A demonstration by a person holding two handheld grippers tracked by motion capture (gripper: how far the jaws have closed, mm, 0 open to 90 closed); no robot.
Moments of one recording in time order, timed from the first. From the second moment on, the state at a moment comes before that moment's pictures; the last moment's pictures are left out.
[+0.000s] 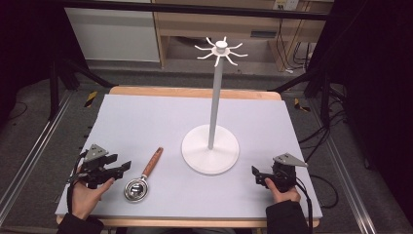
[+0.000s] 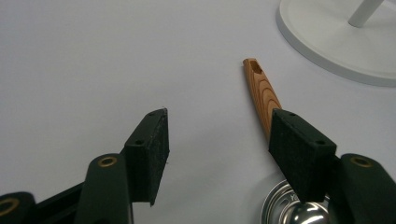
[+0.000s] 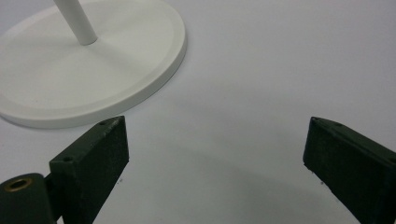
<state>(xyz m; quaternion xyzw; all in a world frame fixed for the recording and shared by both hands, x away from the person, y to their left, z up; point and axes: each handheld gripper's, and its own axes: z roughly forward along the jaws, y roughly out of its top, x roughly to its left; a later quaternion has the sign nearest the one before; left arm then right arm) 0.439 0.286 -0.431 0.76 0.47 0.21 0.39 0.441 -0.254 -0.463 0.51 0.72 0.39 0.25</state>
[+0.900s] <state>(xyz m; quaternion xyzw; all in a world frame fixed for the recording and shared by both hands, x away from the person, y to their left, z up) 0.452 0.262 -0.405 0.79 0.45 0.18 0.38 0.440 -0.254 -0.461 0.52 0.72 0.39 0.25</state>
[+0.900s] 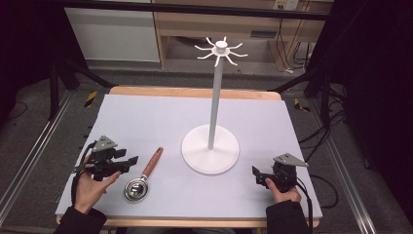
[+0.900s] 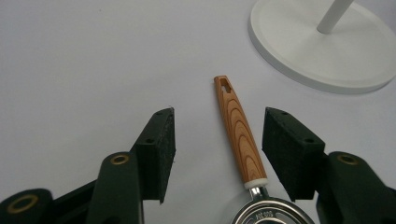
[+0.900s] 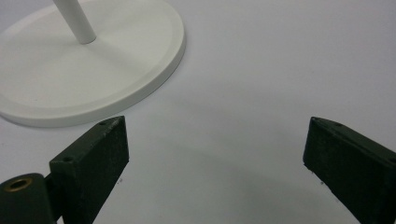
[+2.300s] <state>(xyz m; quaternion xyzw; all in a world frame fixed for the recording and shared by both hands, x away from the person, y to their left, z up) 0.474 0.212 -0.453 0.85 0.44 0.13 0.27 0.441 -0.250 -0.464 0.51 0.73 0.38 0.23</state>
